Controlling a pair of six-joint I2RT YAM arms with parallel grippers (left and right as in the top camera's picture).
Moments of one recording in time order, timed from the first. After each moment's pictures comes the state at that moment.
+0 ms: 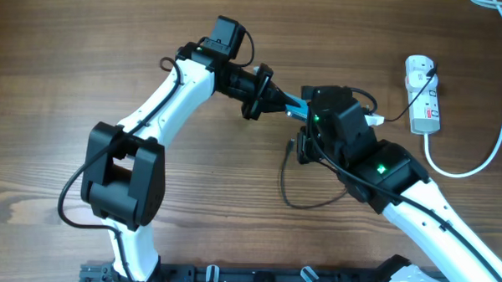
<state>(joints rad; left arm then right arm) -0.38 1.99 1.57 -0.80 1.19 -1.22 0.62 1.23 1.07 -0.59 0.18 1.99</state>
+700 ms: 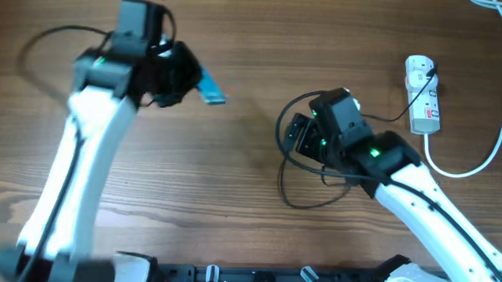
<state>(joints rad) -0.18 1.51 1.57 -1.05 0.22 -0.86 0.56 1.32 1.07 -0.82 0.01 0.86</state>
